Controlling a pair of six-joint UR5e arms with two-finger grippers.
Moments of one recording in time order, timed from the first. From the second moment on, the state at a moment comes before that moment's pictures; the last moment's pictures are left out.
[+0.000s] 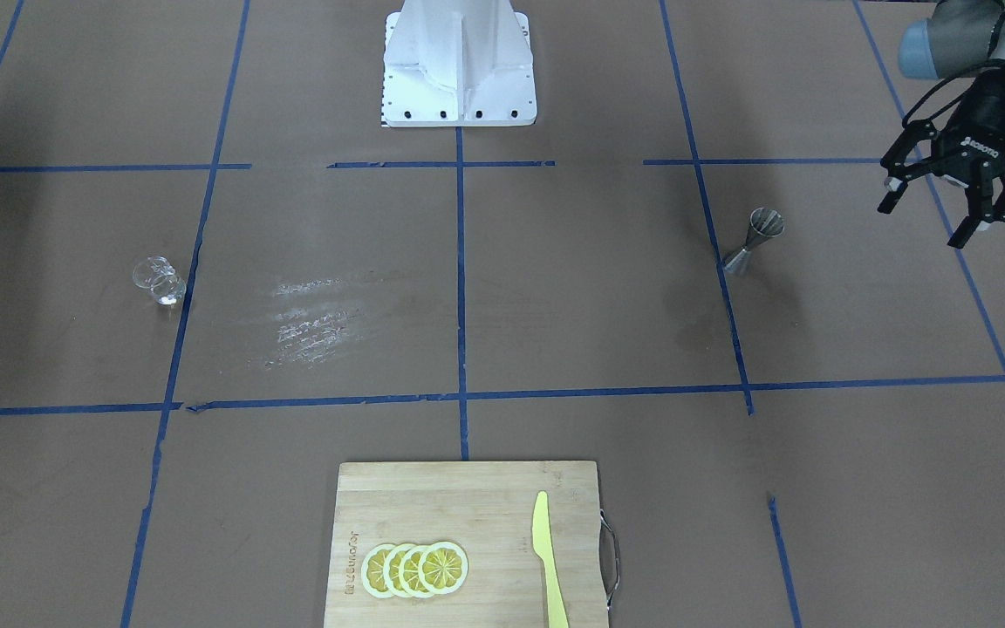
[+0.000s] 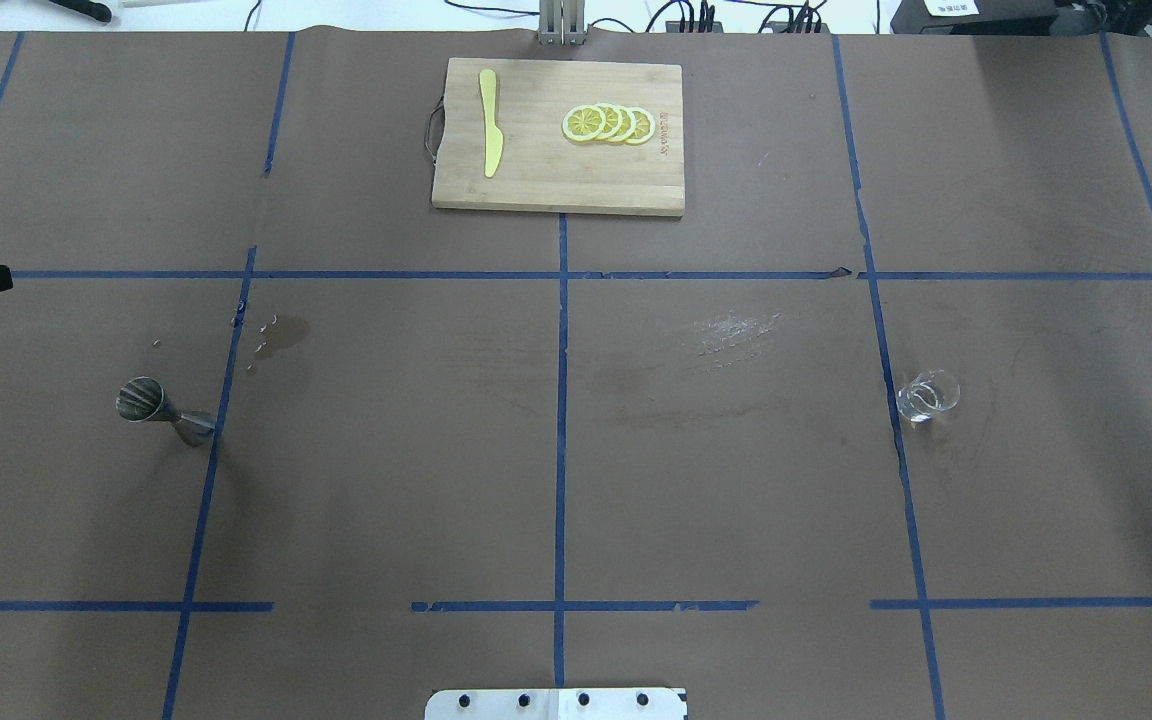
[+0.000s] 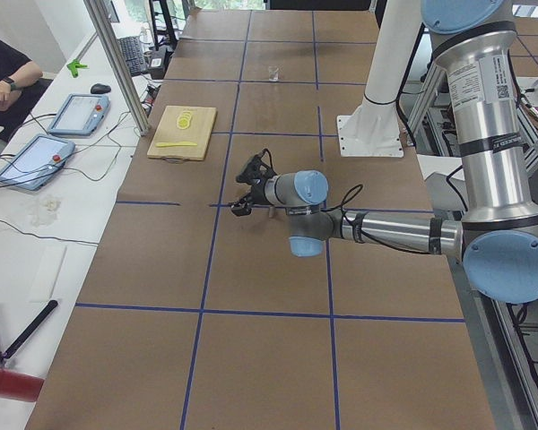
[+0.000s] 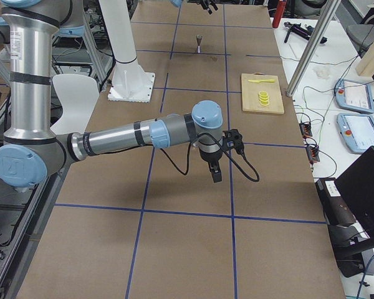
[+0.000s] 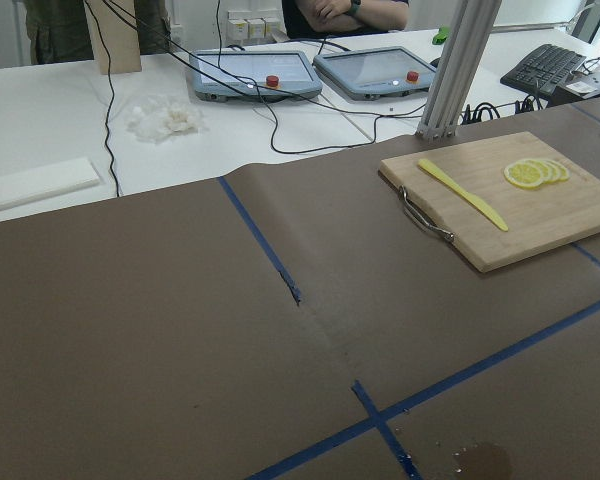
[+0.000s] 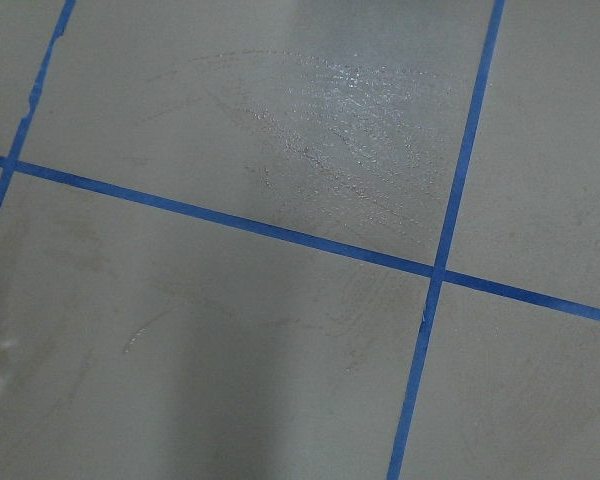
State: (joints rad) left arm -0.93 -1.32 -1.81 -3.01 -1.74 -0.78; right arm 1.51 -1.66 1.91 -1.54 2.34 -0.01
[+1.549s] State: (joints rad) left arm -0.22 -1.32 -1.77 -3.03 -0.71 -0.94; right arm 1.53 -1.66 1.91 -1.54 2.34 -0.01
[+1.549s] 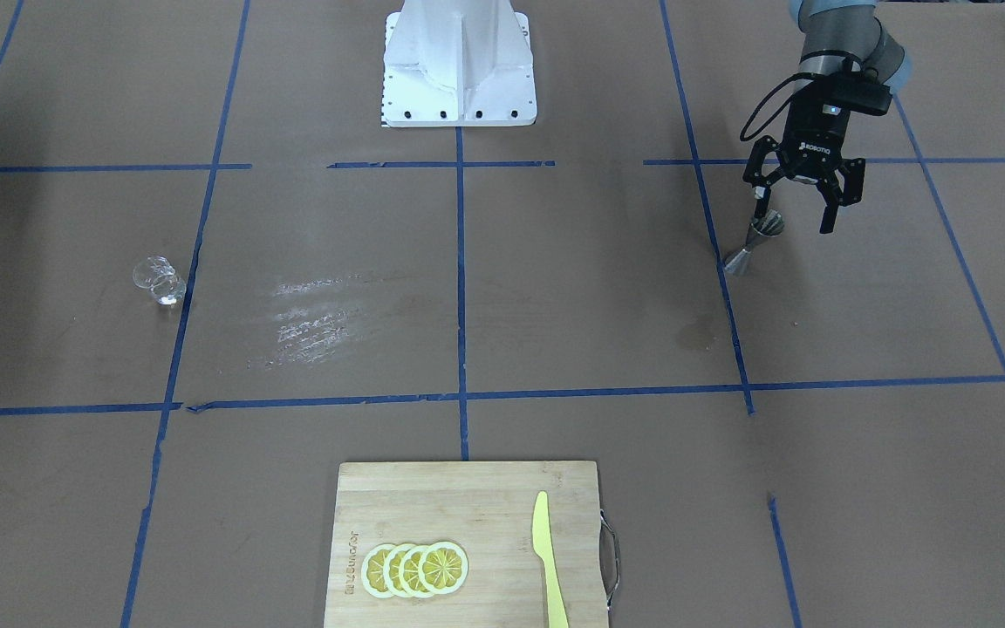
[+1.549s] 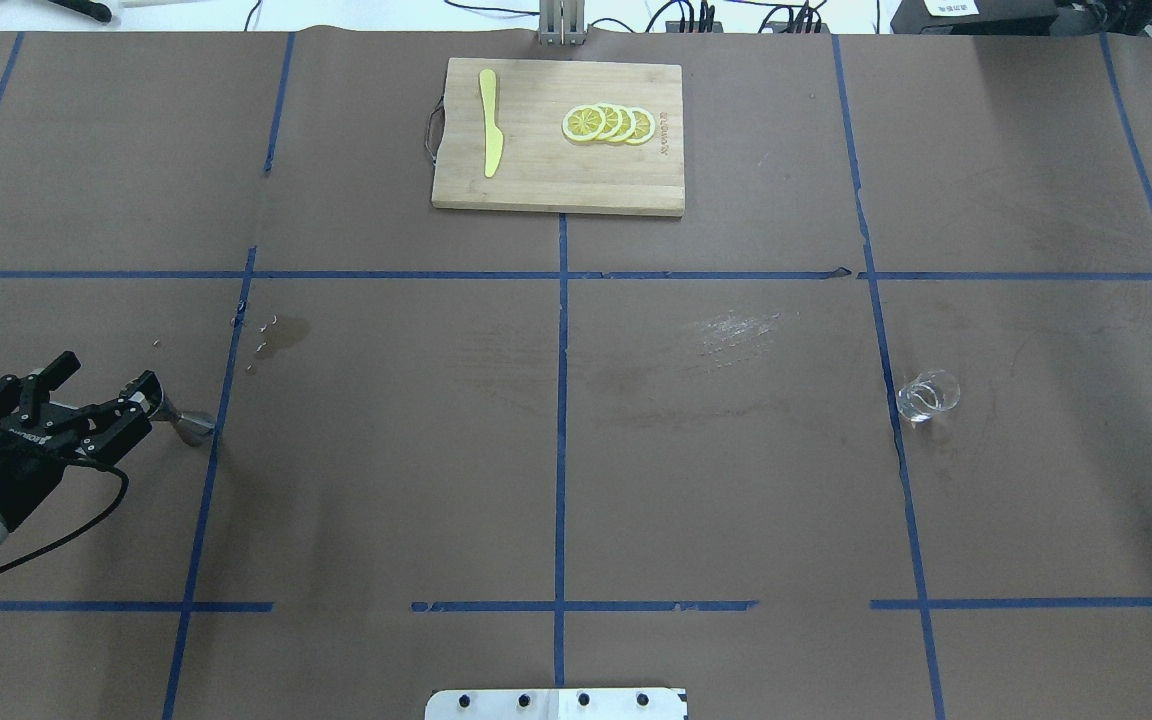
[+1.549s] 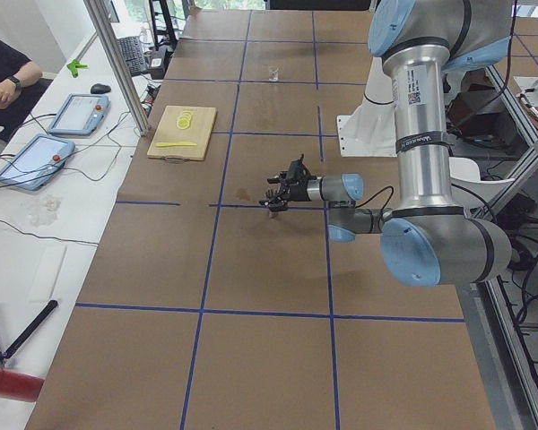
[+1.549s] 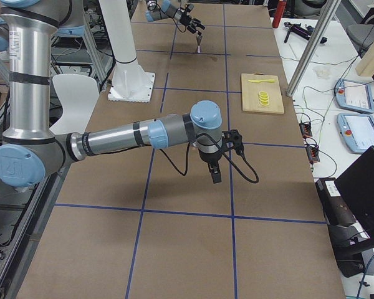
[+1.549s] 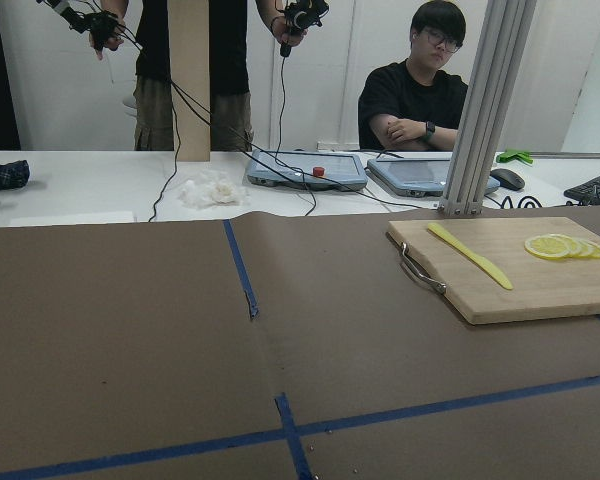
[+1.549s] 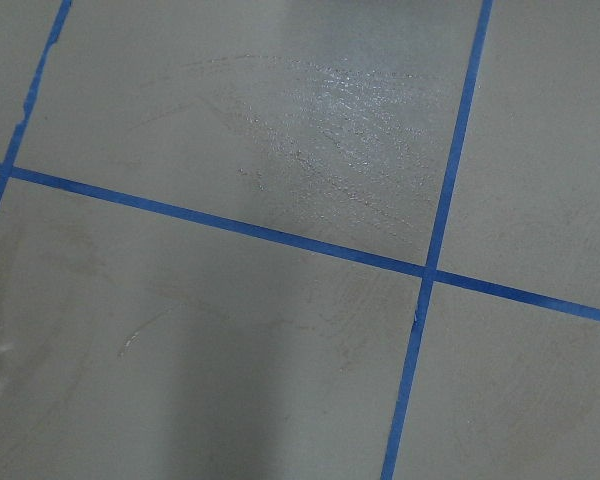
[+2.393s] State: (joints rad) left arm -0.15 -1.39 -1.66 -3.03 -0.64 -0.98; right arm 1.53 -1.66 1.91 -1.54 2.34 -0.01
